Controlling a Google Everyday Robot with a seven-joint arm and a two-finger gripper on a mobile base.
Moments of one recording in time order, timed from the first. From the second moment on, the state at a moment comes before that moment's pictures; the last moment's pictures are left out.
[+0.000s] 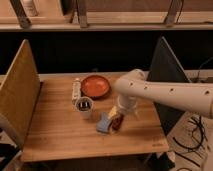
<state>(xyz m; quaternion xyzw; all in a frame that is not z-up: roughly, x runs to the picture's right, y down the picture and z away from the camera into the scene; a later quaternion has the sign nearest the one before) 0.082 0.165 0.744 -0.29 0.24 0.64 0.67</state>
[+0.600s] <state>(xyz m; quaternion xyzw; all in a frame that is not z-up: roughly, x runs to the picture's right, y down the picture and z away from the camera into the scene) 0.073 0.187 0.793 -0.31 0.26 0.64 0.65</state>
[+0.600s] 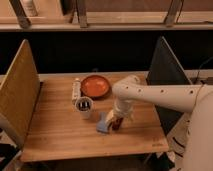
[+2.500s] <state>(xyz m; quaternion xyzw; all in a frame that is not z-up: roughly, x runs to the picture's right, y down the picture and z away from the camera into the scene) 0.119 0.202 0.842 -0.32 0.29 0.67 0.61</state>
